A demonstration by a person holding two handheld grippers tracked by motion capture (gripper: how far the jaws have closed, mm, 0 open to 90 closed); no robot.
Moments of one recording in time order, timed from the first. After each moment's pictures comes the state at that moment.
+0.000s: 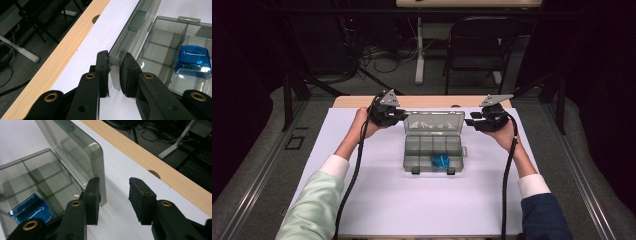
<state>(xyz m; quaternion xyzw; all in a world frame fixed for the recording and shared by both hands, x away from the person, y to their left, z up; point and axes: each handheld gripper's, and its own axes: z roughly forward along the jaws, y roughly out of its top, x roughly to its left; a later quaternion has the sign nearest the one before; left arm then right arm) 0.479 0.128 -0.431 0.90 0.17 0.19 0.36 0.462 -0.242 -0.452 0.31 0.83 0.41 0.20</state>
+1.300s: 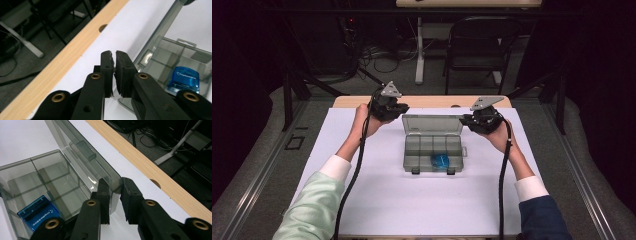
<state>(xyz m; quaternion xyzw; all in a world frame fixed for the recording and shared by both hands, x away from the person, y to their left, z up) 0.469 0.116 -0.404 0.88 0.23 0.19 0.38 0.444 -0.215 -0.439 0.28 0.85 0.39 0.23</state>
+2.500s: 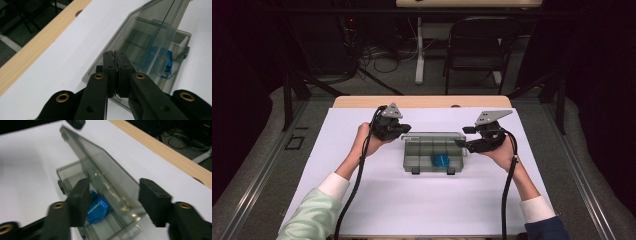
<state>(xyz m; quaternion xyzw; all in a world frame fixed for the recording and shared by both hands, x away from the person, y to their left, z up) 0.433 0.118 -0.444 0.89 0.21 0.14 0.38 0.396 -0.217 -0.443 0.27 0.84 0.46 0.14</state>
